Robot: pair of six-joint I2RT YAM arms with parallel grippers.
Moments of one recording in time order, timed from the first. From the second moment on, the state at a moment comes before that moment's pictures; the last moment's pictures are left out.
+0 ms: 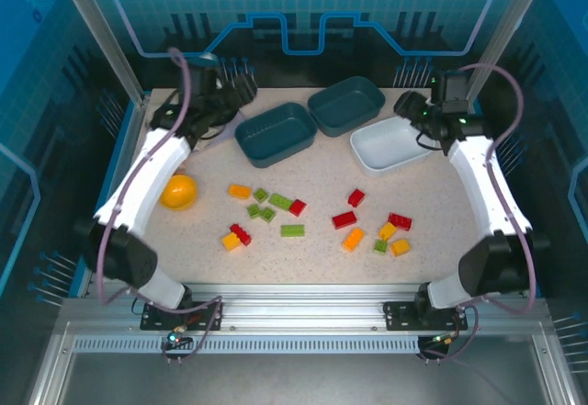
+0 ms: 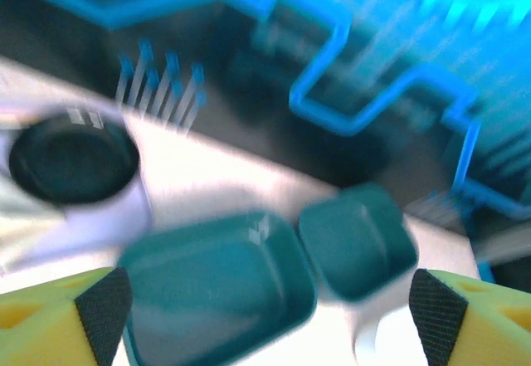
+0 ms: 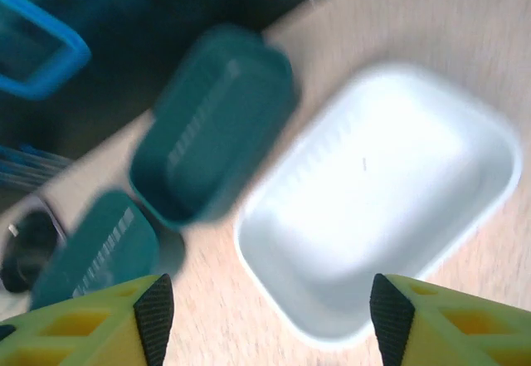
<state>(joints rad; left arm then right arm) -0.26 1.62 1.63 -0.63 -0.02 -0.66 0.06 1.52 1.49 -0.75 -0.03 0.64</state>
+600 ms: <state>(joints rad) -0.30 1.85 1.71 -0.87 0.16 -0.69 0.14 2.21 2.06 -0.95 -0.16 0.79</state>
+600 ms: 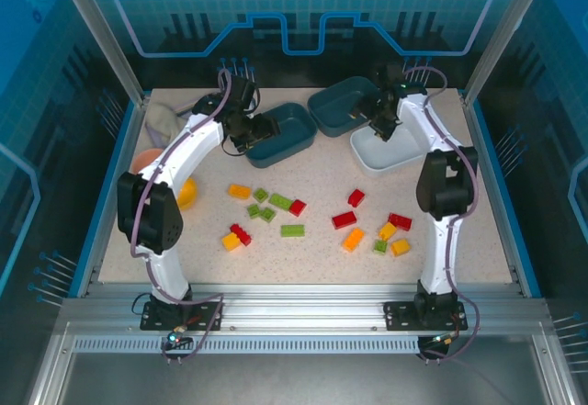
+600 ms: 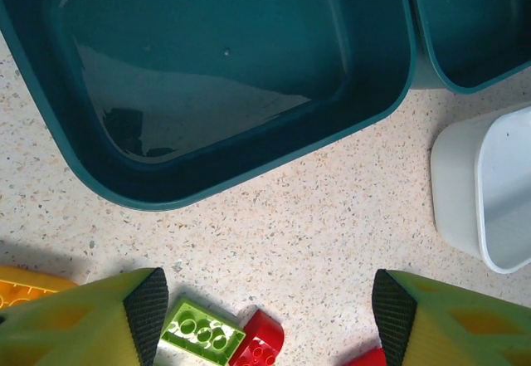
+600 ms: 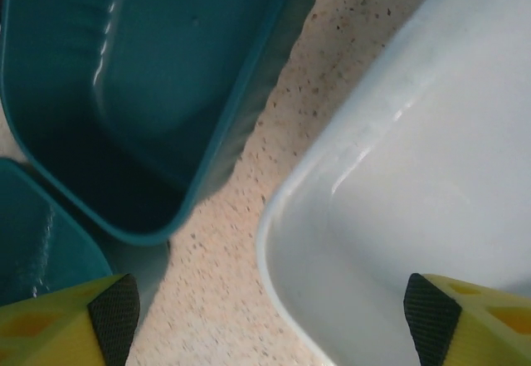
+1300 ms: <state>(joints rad) -0.33 1.75 1.61 -0.59 0.38 -0.66 0.15 2.55 2.46 -1.08 -0.13 0.96</state>
